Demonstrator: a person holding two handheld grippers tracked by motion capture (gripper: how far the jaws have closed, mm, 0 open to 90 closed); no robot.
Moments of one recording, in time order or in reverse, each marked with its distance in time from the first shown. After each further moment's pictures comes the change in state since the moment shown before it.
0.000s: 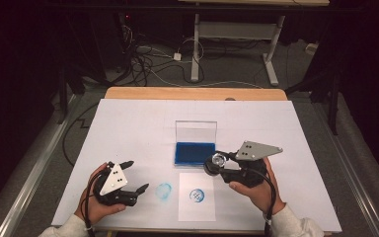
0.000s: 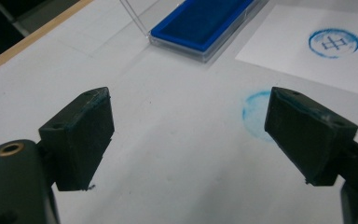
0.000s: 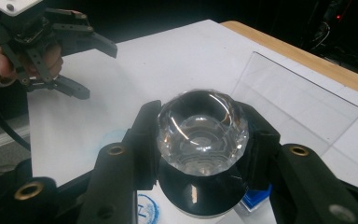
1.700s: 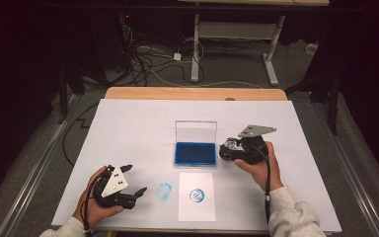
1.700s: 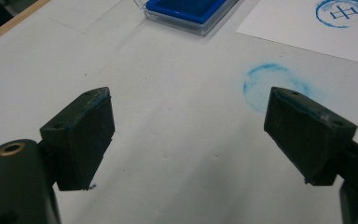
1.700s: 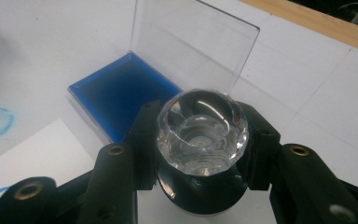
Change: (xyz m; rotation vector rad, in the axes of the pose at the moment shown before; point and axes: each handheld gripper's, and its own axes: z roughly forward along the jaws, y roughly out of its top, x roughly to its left) left arm -0.002 -0.008 0.005 0.045 -0.017 0.000; right arm -0.077 -0.025 0.035 0.185 -0.180 0.123
